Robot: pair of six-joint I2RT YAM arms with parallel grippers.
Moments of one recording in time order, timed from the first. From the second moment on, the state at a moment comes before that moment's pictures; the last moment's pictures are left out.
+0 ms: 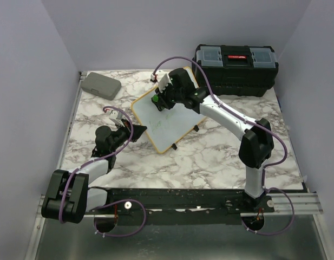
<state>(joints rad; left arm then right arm) -0.17 1.21 0.29 0.85 0.56 -0.57 0.72 1.94 1.76 -0.39 -0.18 -0.22</state>
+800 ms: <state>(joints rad) -0.17 1.20 0.29 0.84 0.56 -0.57 0.73 1.91 1.67 -0.34 -0.14 -0.25</state>
